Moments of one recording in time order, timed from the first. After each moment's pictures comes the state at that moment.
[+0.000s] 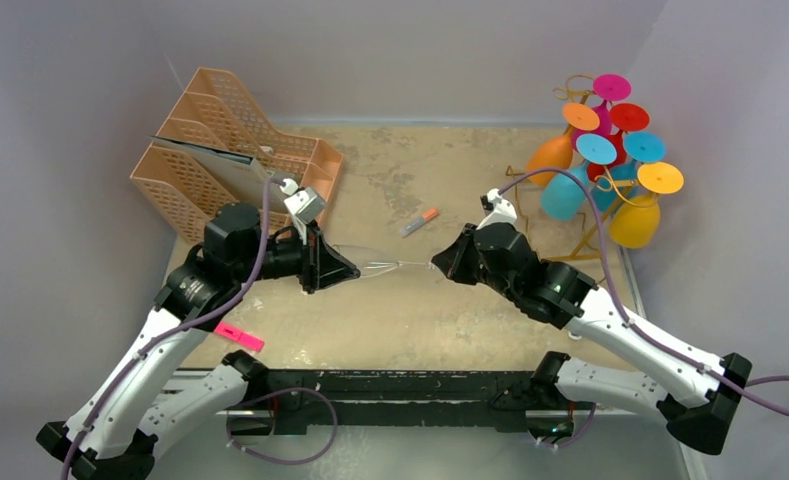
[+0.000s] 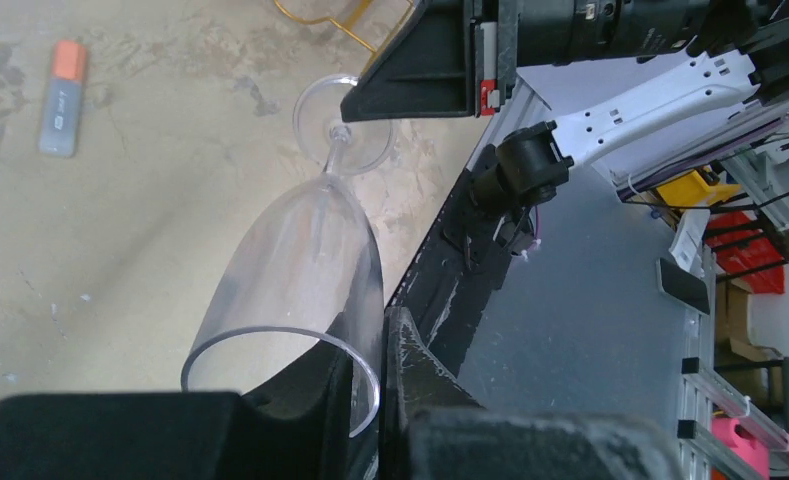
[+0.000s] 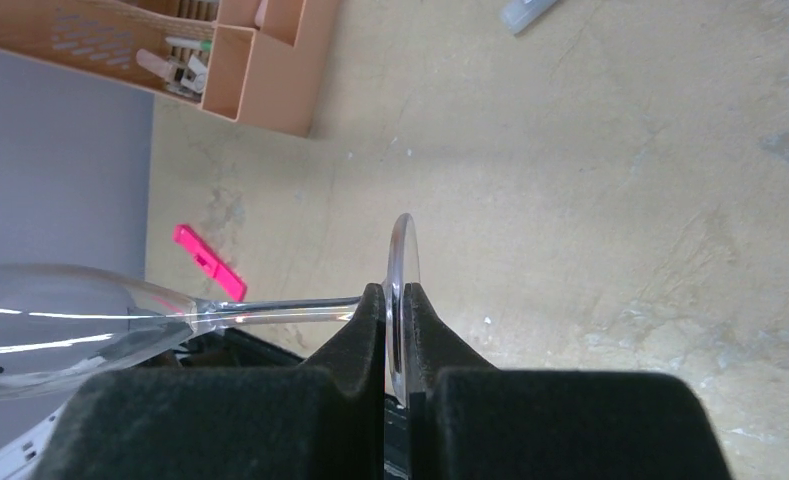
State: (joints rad) left arm -0.55 0.80 1.01 -0.58 0.61 -0.30; right arm 0.90 0.95 0.95 -0.58 0.28 0.90
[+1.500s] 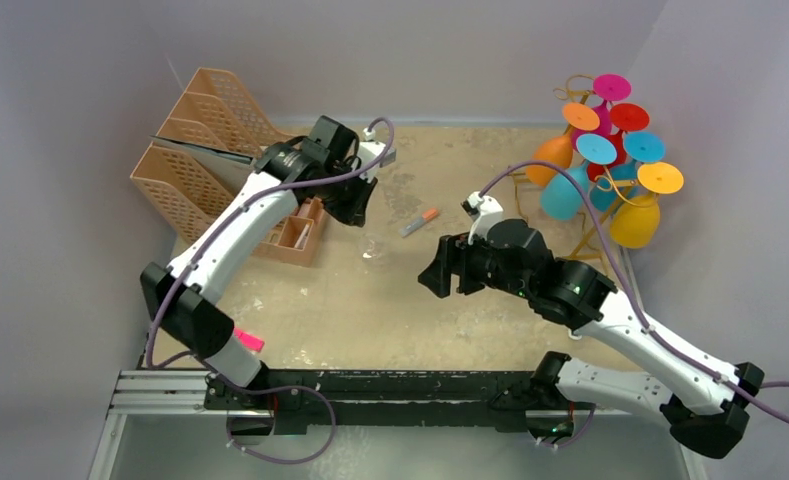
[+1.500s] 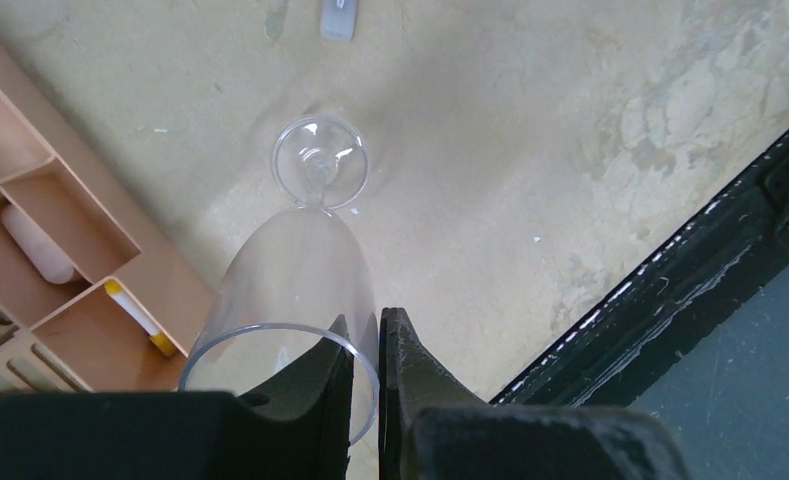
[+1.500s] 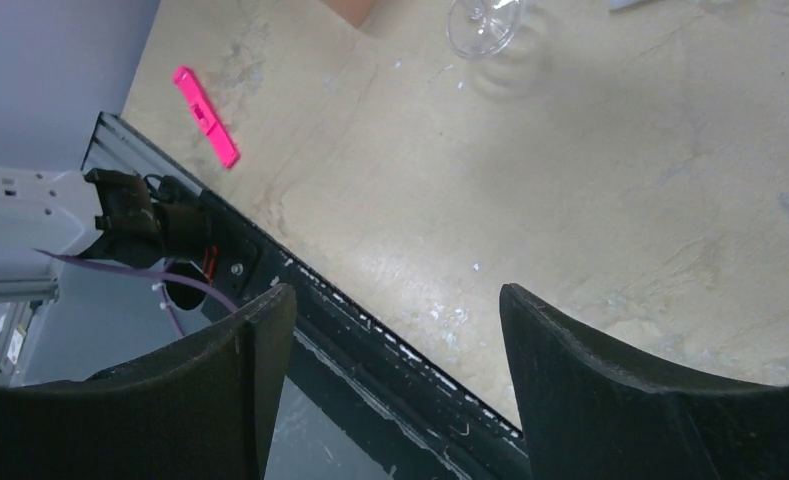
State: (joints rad) left arm -0.56 1.57 1.69 -1.09 0.24 0.09; right arm 0.91 0.93 1.04 -0.67 0.05 0.59
